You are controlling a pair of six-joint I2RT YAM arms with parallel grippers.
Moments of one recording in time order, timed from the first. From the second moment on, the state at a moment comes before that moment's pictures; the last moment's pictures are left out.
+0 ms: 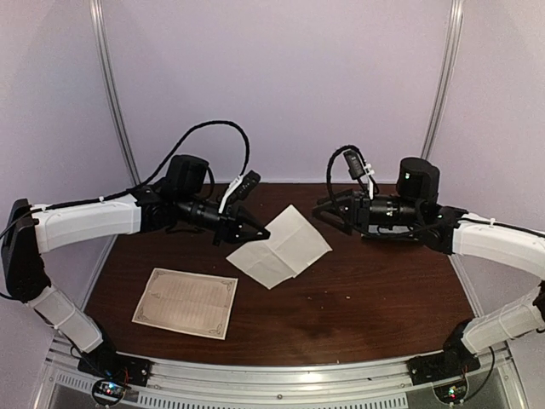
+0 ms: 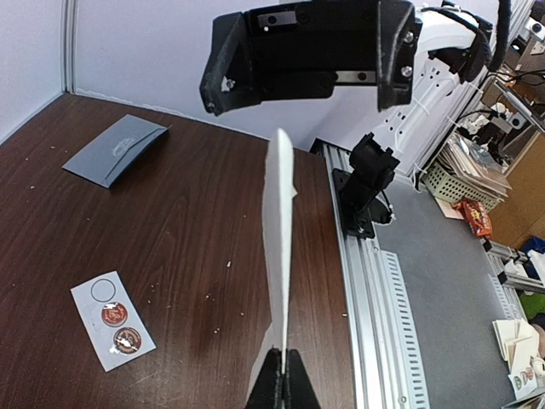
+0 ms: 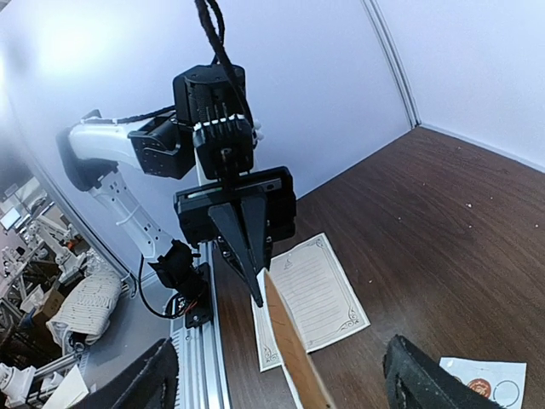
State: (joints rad) left arm -0.73 1.53 1.14 -0.12 0.90 0.08; right arm 0.64 1.25 0.88 0.25 -0.73 0.40
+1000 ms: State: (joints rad) left arm -0.73 1.53 1.14 -0.13 0.92 0.08; right arm 0.73 1.41 1.01 0.07 -0.81 0.27
